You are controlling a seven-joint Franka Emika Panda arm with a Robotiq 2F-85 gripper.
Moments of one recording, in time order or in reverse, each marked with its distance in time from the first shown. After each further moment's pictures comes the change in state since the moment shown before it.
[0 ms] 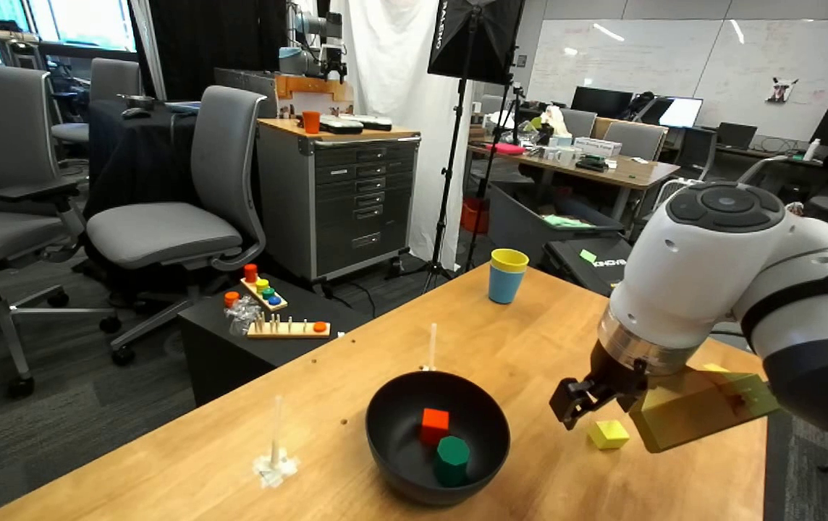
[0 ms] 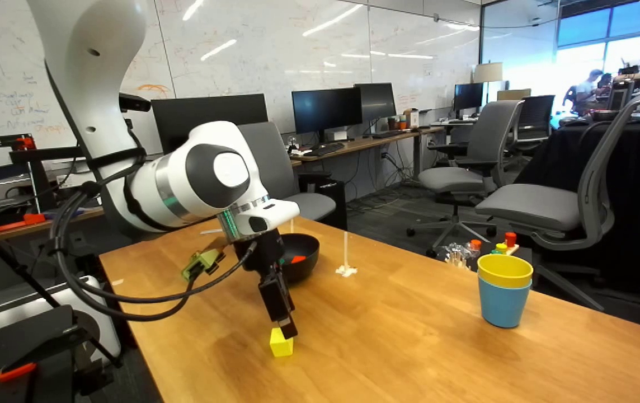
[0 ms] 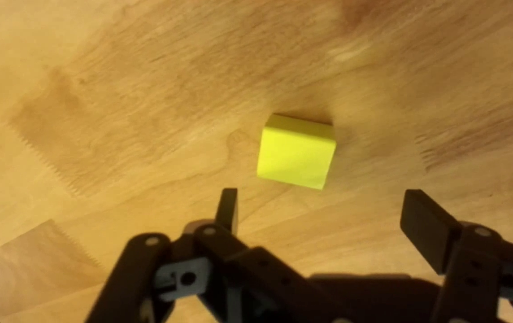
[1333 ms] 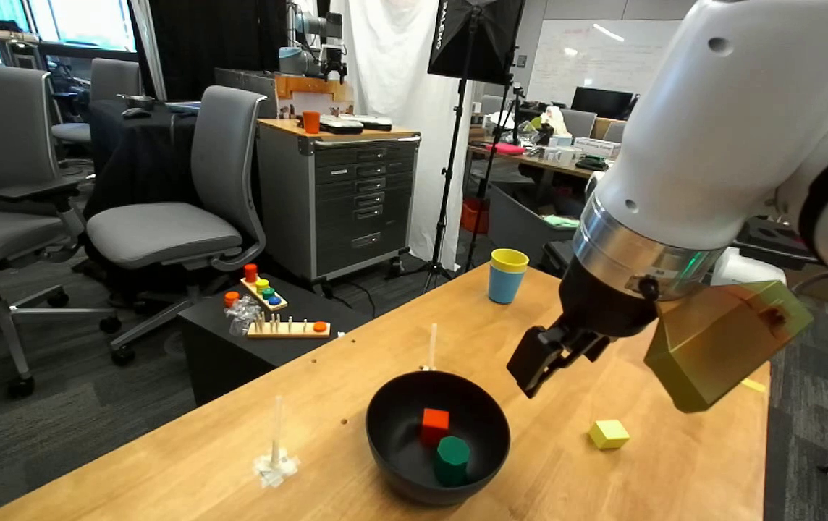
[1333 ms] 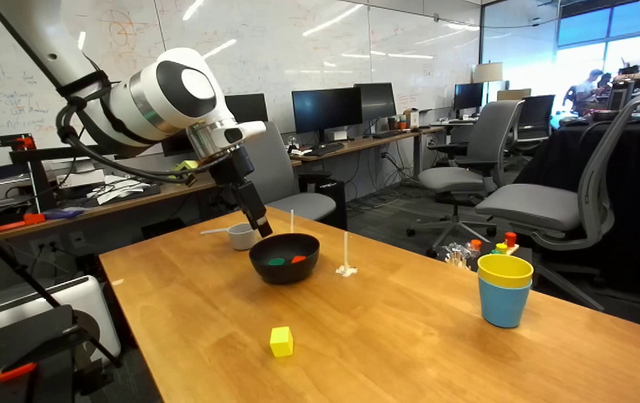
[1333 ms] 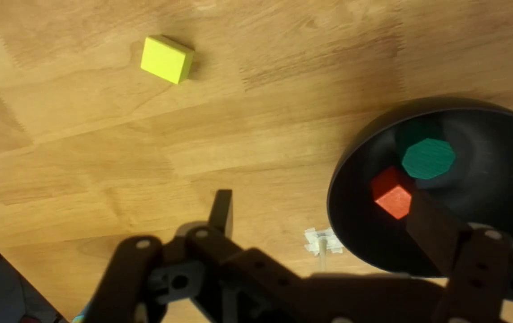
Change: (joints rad) arm -0.025 -0.305 0.265 0.005 0.061 -0.269 -0.196
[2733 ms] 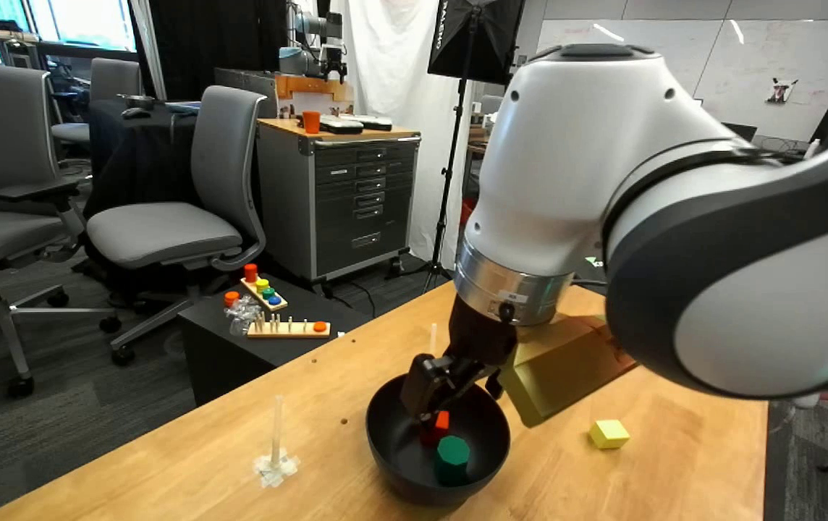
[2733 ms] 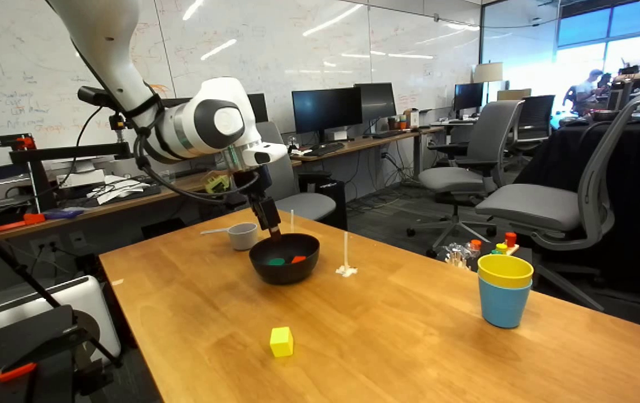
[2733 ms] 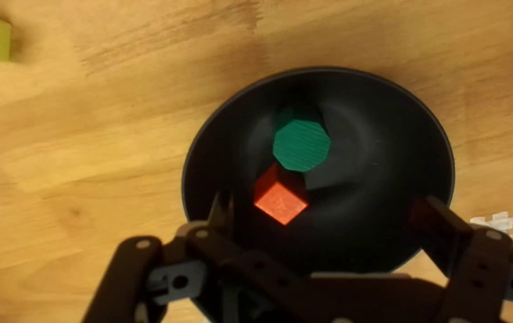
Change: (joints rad) arm -0.004 0.269 0.086 0.278 0.359 0.011 -0.252
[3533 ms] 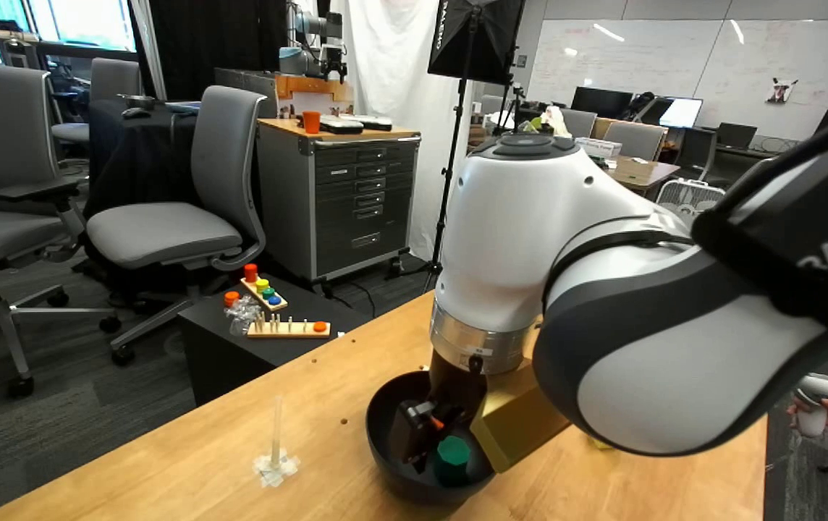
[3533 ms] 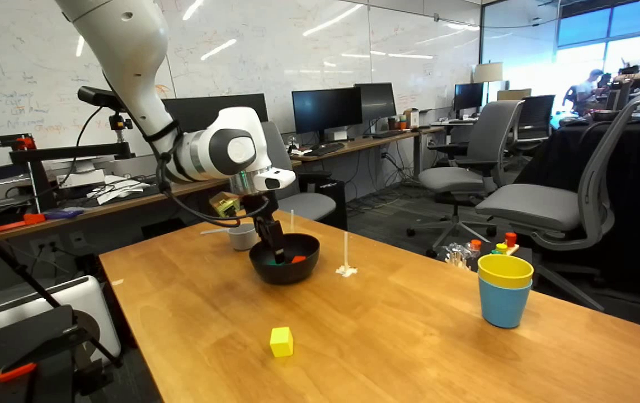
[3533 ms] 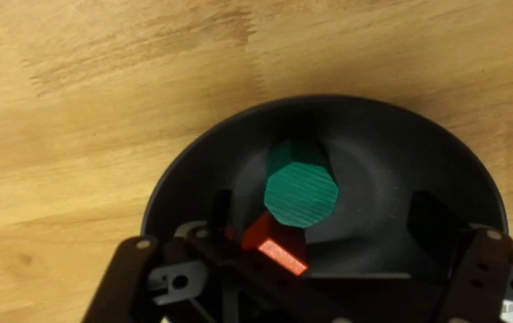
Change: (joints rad) arm 0.008 0.155 -0.002 0.103 0.057 -0.015 -0.070
